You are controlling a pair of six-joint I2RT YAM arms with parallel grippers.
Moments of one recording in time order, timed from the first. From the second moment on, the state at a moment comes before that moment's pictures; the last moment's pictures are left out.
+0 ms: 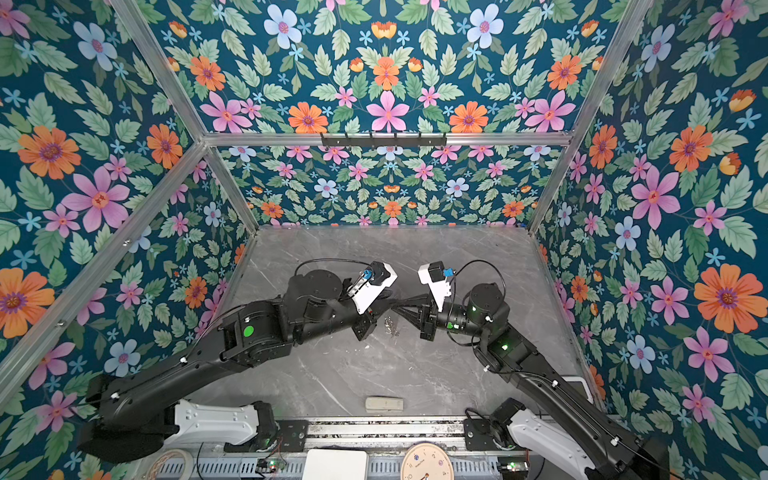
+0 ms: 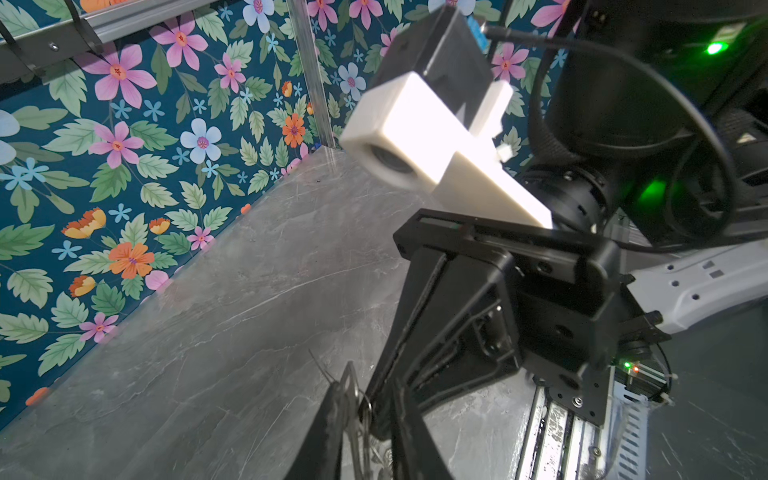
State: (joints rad) left arm -1.20 1.22 1.46 -0.64 -0.17 0.03; right arm 0.61 0.88 0.74 0.15 -0.70 0.46
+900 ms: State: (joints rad) left arm -1.19 1.12 1.35 -0.54 -0.12 -0.07; right arm 0.62 0.87 0.70 0.28 -0.63 0.55
